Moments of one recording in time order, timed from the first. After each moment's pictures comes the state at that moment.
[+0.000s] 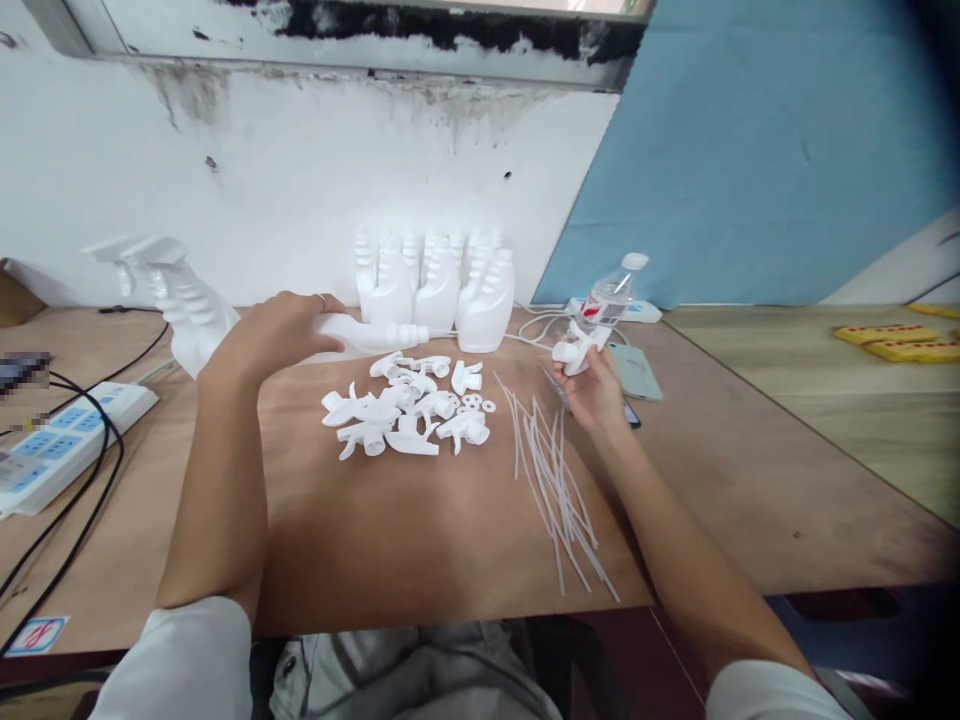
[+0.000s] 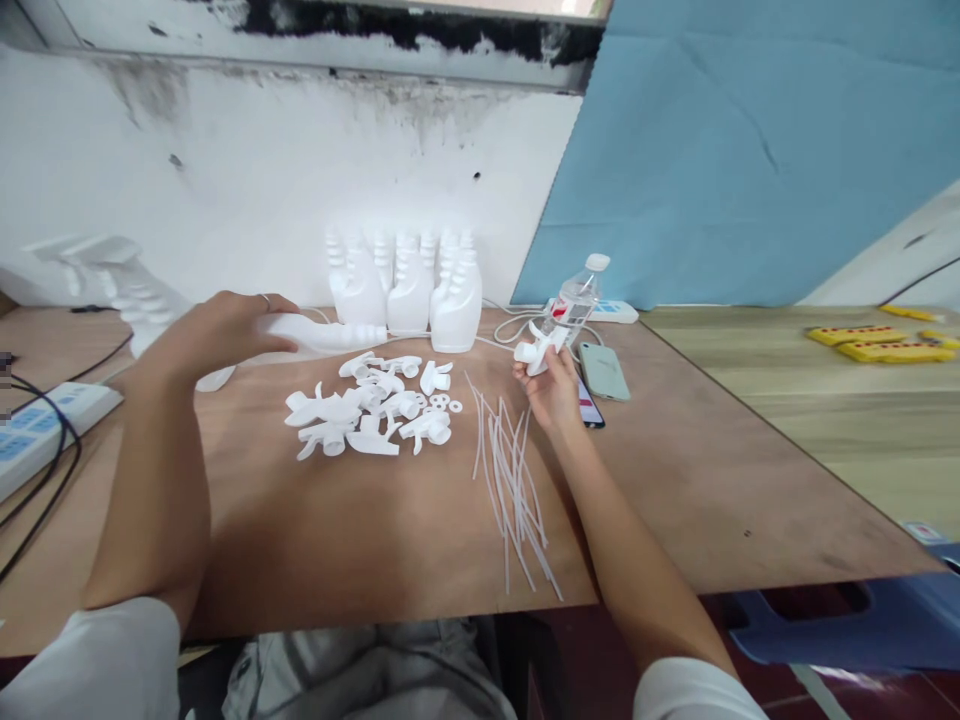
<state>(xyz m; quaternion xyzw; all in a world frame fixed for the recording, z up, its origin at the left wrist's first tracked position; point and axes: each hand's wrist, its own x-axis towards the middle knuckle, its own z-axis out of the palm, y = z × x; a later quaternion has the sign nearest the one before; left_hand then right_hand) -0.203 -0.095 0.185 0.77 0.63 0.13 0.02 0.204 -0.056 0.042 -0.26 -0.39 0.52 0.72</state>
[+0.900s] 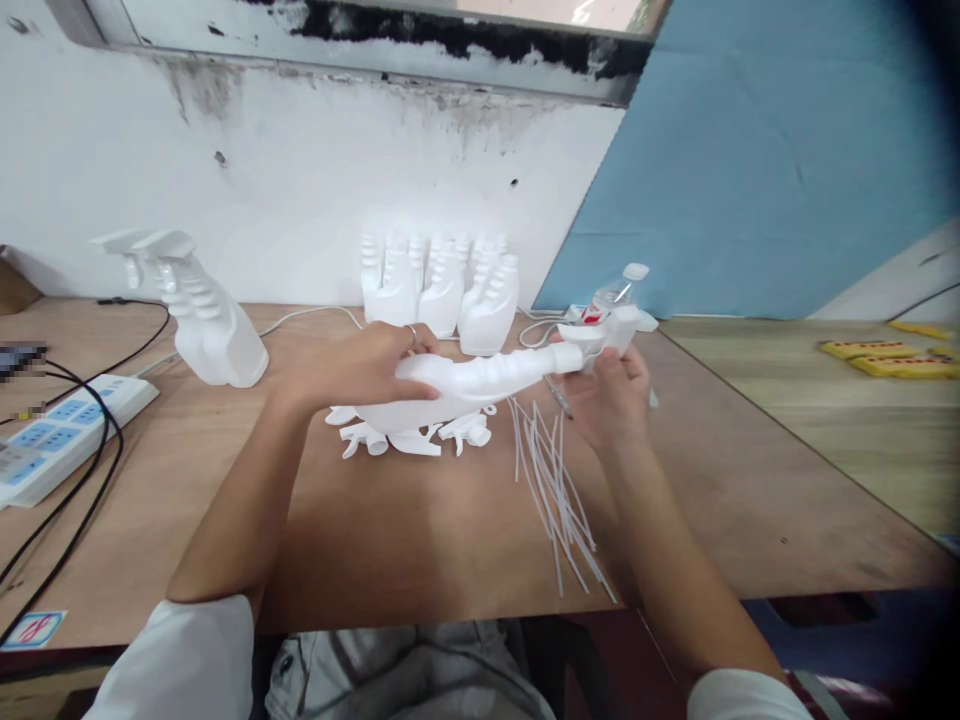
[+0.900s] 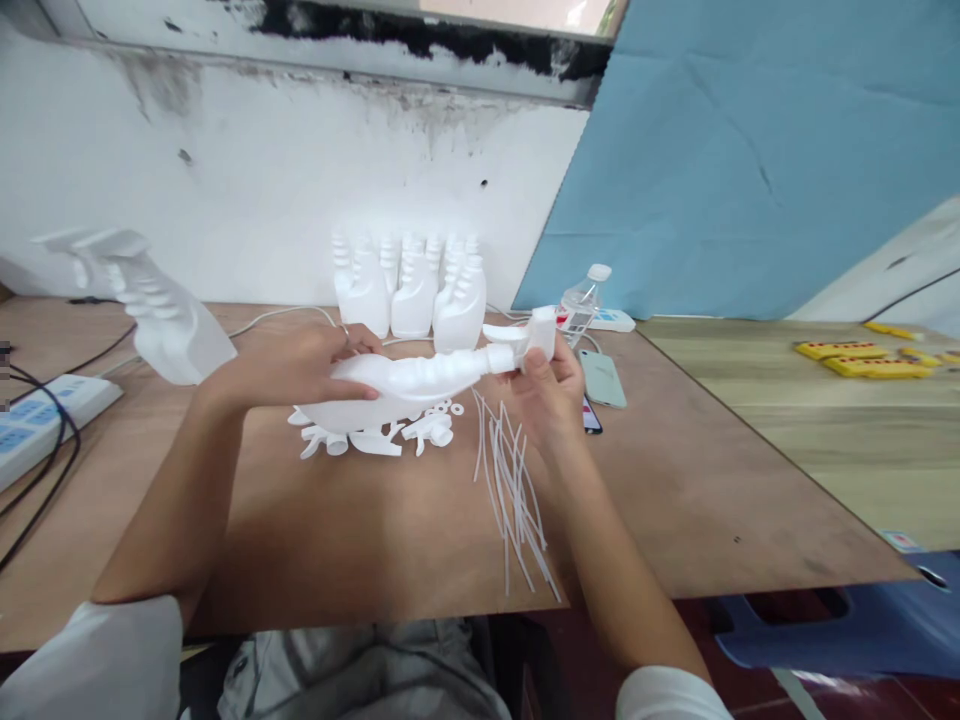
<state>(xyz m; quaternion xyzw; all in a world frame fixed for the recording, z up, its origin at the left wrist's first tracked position) -0.145 -0.118 0.184 0.87 0.45 0.15 0.13 0.134 -0.117 0.119 -0.23 -0.48 0.43 0.73</state>
